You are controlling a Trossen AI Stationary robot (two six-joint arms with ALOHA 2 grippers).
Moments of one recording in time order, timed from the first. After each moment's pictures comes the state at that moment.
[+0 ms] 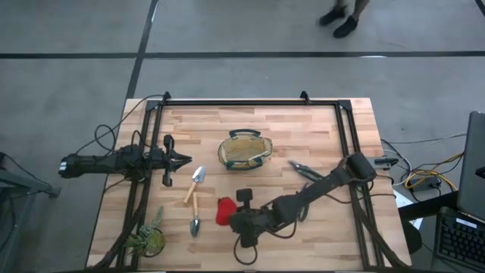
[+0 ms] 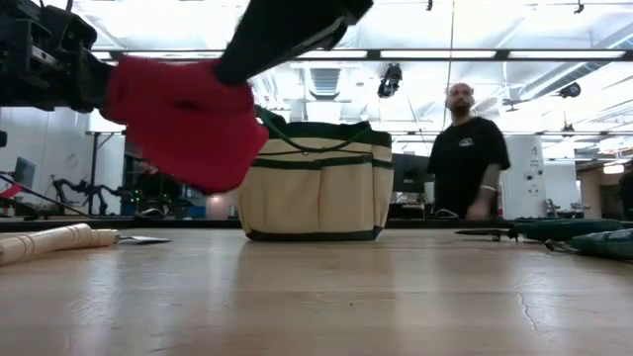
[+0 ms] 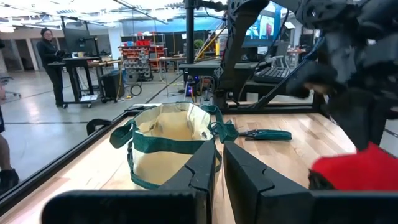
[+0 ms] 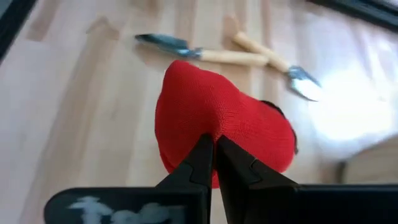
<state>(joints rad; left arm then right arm) -0.01 0.03 0.01 0.03 -0.09 0.04 0.47 2.09 1.68 -0.45 0.46 0.14</state>
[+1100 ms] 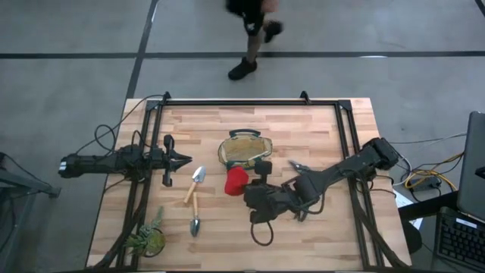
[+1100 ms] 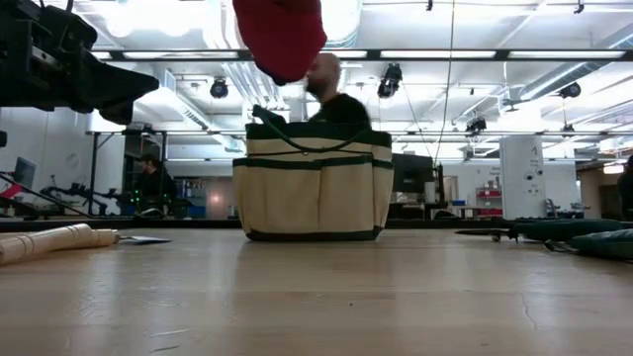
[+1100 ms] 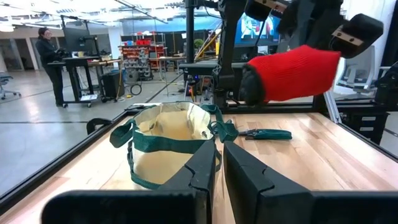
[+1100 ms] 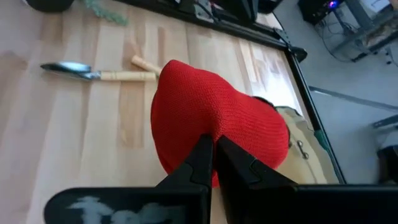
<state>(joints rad) -0.01 0.05 0.01 0.03 -0.09 0.04 0.43 1.83 1.67 -0.68 0.66 0.12</state>
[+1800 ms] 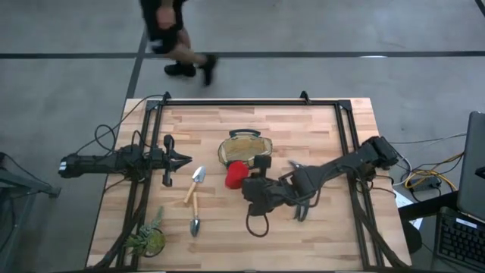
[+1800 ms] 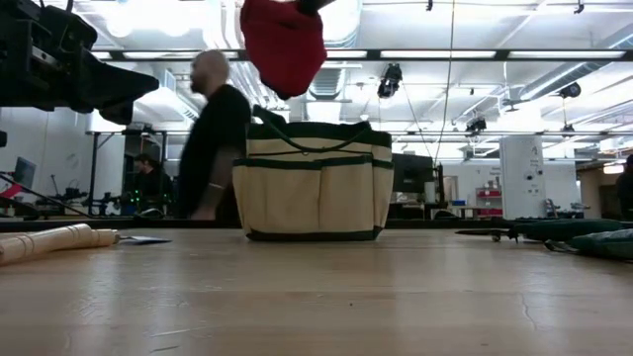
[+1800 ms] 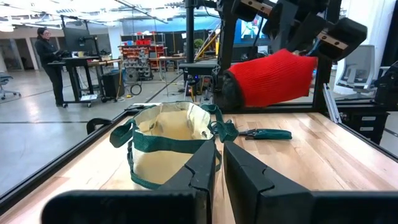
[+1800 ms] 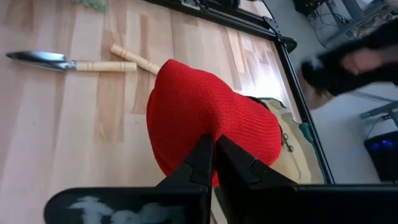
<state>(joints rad) -0.02 0.05 0.01 0.03 -0.09 0.04 0.38 1.83 1.67 -0.70 0.66 0.10</state>
